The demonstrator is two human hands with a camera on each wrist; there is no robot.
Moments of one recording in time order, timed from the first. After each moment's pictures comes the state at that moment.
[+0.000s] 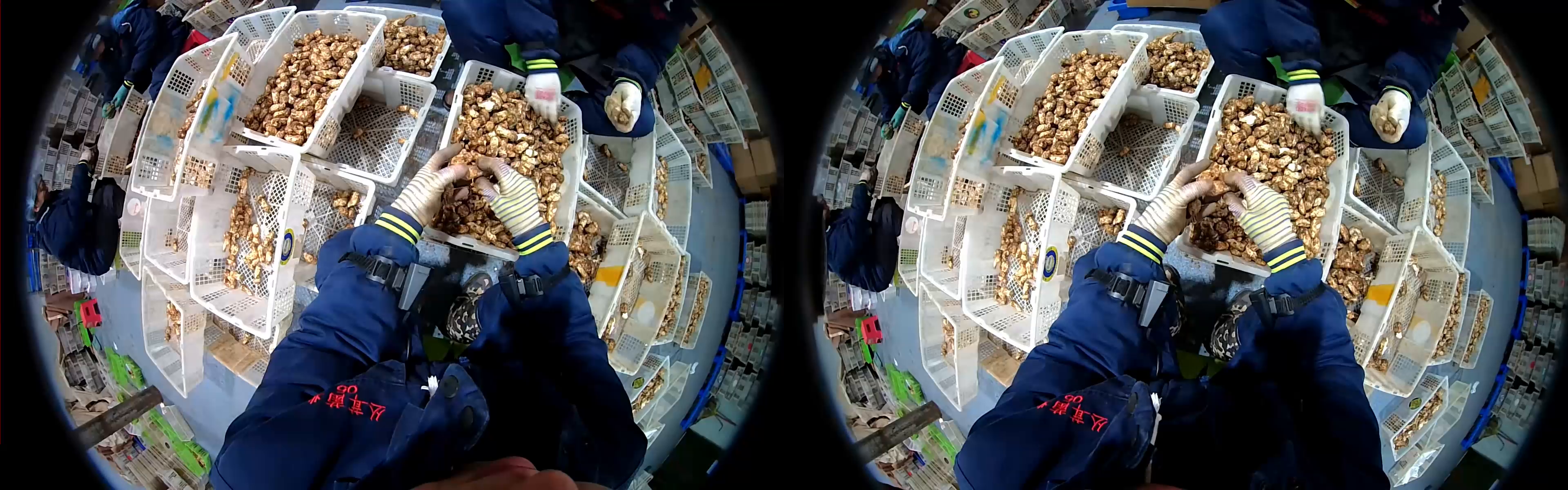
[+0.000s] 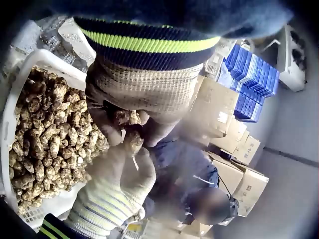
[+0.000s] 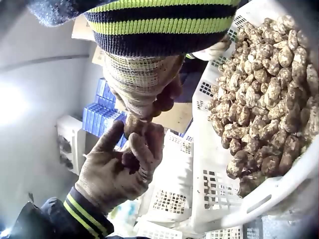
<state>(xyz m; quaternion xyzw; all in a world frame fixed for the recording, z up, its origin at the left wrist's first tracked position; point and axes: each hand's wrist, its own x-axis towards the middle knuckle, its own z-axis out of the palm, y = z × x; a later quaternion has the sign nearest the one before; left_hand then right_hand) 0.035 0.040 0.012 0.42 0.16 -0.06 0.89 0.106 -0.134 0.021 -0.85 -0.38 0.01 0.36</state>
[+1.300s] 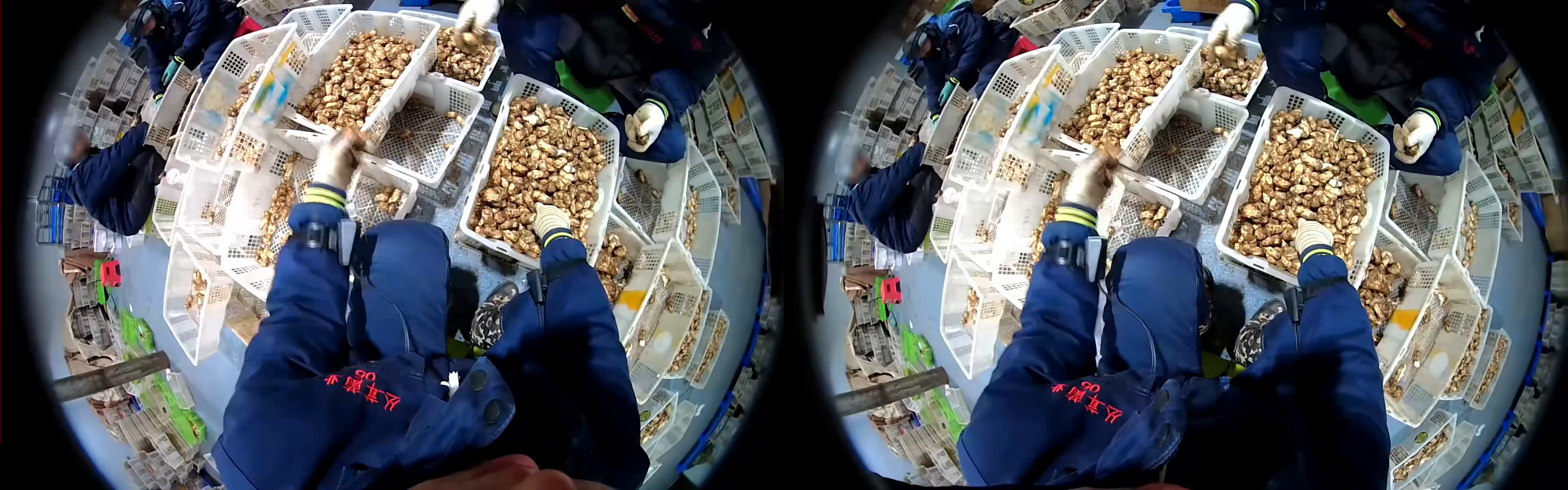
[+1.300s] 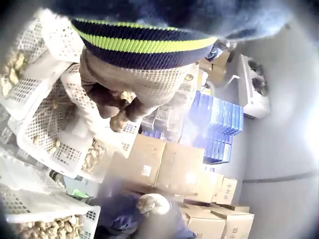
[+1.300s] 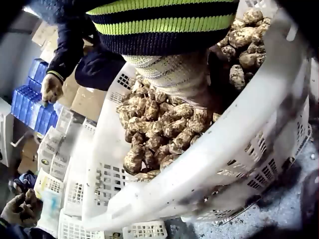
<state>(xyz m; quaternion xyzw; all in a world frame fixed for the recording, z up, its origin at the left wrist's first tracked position) -0.045 0.265 0.001 0.49 0.22 0.14 0.83 0.149 -0.169 -0.107 -0.93 -0.19 0.29 -0.11</state>
